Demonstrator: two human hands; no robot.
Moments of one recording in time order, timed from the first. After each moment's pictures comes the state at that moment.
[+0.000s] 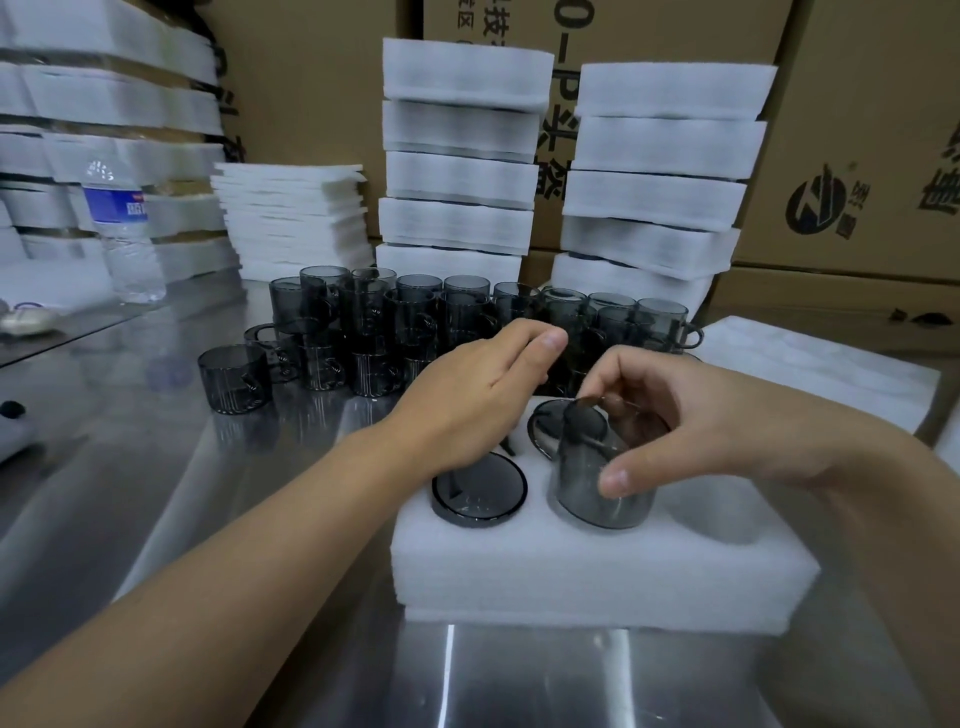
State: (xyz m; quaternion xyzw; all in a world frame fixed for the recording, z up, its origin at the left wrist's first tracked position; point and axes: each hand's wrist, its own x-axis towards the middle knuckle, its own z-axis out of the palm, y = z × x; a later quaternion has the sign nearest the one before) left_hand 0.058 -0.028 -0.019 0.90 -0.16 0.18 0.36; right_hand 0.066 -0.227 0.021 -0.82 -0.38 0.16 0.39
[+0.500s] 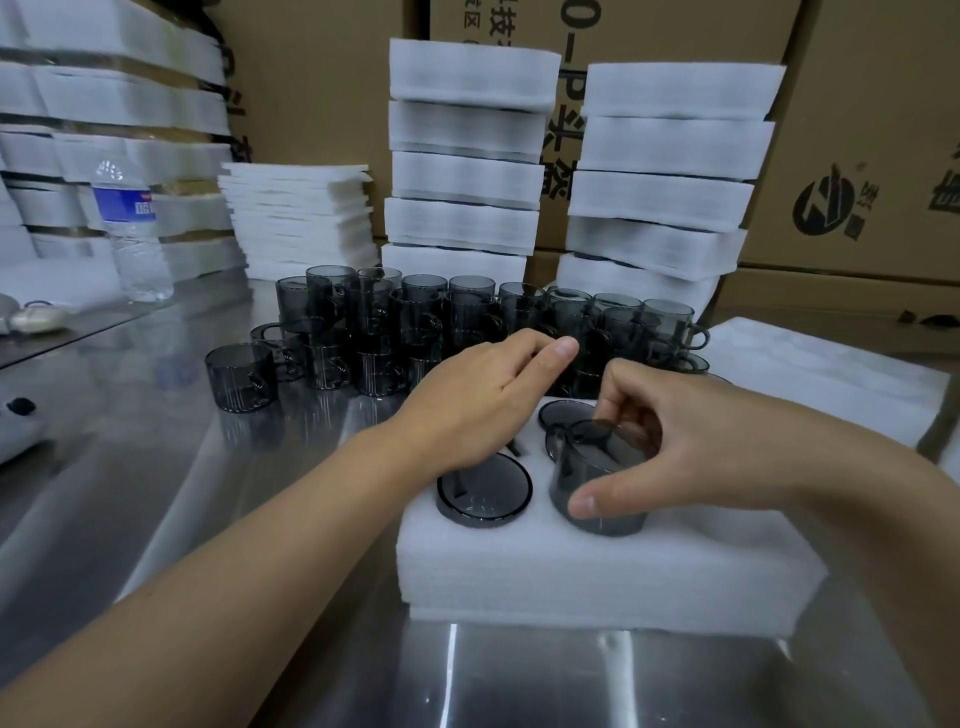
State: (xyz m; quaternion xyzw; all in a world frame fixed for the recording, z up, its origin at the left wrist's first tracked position) left_hand 0.061 -0.028 -0.020 0.91 -0.15 0.18 0.34; right_hand 0.053 -0.218 0.021 -0.92 -0.33 0.06 0.21
